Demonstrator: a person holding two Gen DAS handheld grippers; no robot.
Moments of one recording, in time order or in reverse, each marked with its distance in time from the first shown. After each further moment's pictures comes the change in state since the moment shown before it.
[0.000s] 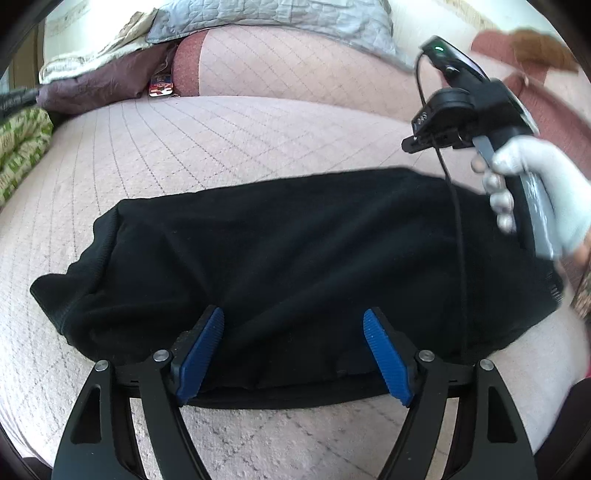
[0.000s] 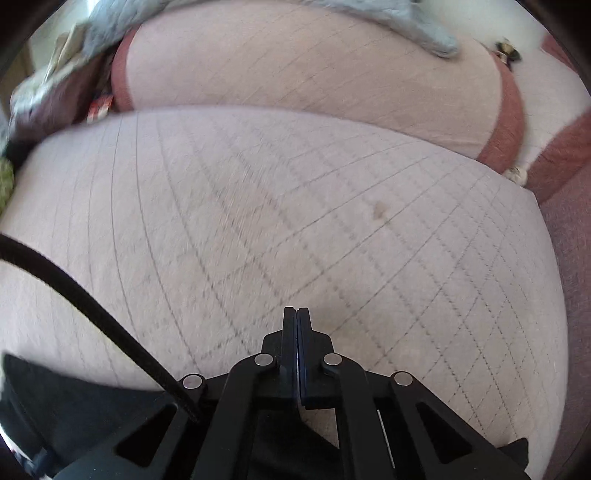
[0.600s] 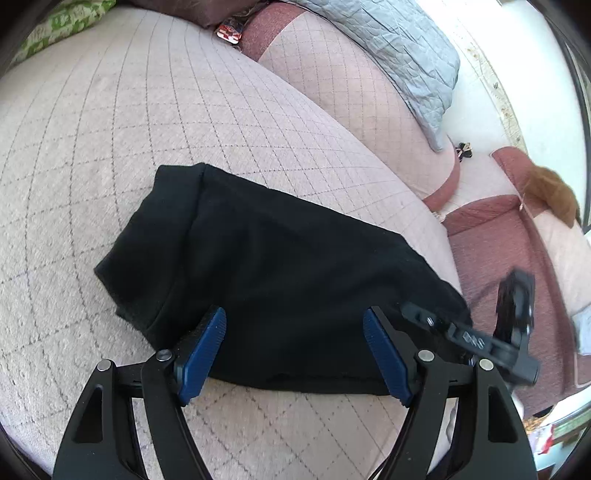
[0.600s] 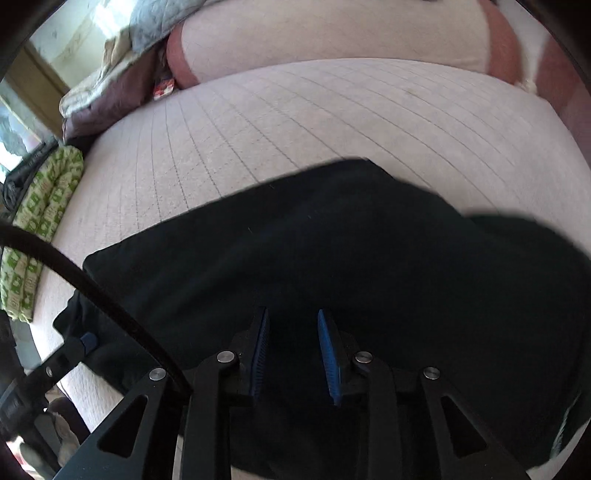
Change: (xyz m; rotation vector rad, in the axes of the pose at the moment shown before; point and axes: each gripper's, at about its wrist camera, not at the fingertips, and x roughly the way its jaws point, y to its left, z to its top) left arm -0.016 0.098 0.000 -0.426 0.046 -0.275; right arm -0.055 0.007 -0.137 0.116 0.078 0.294
